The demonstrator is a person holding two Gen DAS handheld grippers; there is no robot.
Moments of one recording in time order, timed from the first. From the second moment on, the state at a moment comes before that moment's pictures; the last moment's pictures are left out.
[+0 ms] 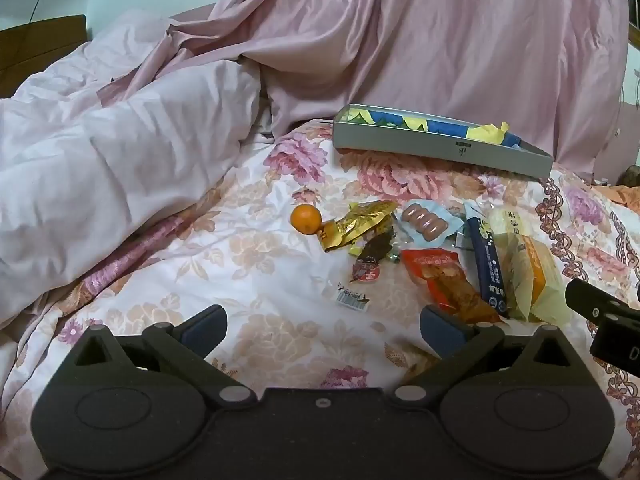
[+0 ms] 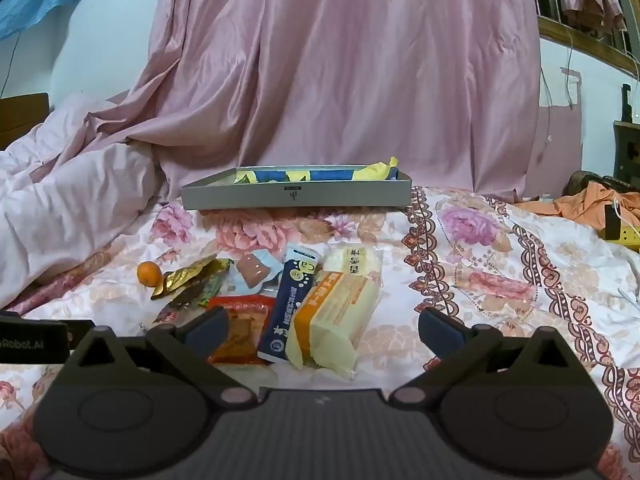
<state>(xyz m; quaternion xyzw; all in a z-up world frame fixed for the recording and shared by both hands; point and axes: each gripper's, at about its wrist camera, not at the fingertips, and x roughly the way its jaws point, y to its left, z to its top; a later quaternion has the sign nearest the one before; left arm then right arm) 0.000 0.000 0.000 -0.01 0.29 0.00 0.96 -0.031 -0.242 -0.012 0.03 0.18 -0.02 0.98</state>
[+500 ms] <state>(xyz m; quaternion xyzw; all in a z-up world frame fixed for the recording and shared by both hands) 0.000 0.000 0.000 -0.01 0.29 0.00 0.96 -0.031 -0.241 -0.012 0.03 0.19 -0.02 0.98</state>
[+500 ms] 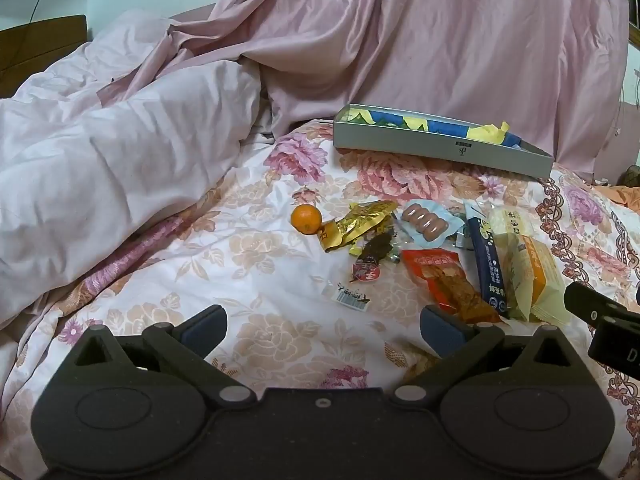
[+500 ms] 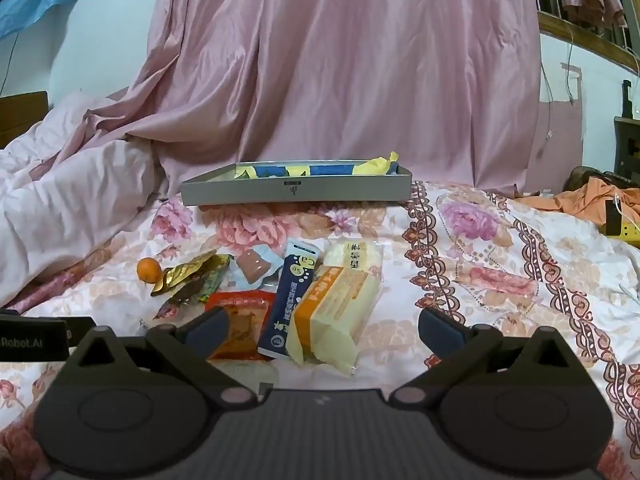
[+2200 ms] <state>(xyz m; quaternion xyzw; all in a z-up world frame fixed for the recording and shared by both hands) 0.000 0.000 0.000 -0.01 0.29 0.00 0.96 -0.029 -0.242 -0.013 0.03 0.20 -0.02 0.98</state>
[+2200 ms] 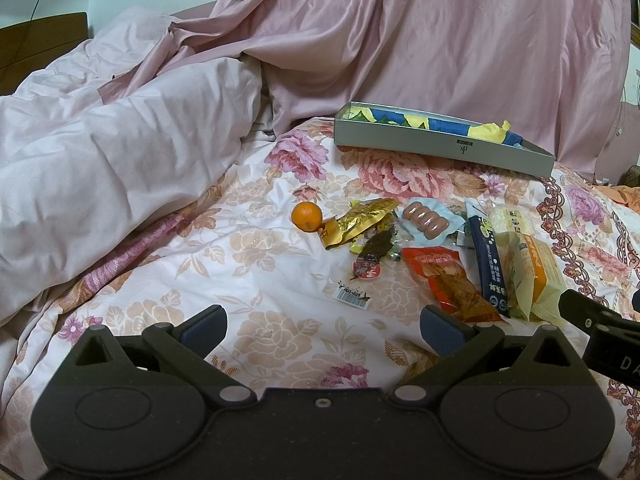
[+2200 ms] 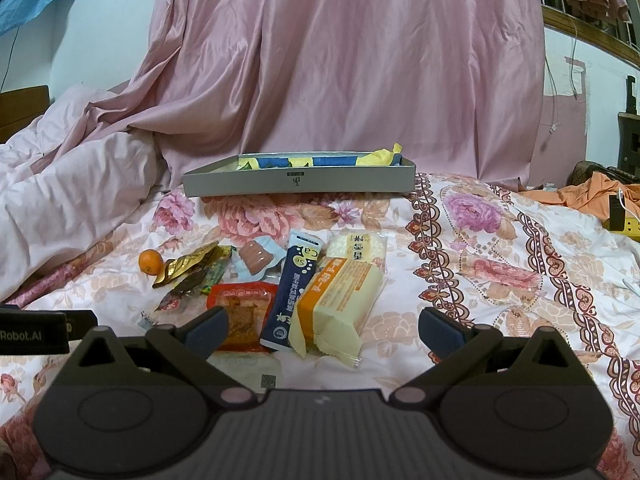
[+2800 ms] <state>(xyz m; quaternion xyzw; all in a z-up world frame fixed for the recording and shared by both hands) 0.010 -0.001 -0.006 -0.01 0.31 0.00 0.95 -0.015 -0.236 -0.020 0.03 0.26 0.00 0.97</state>
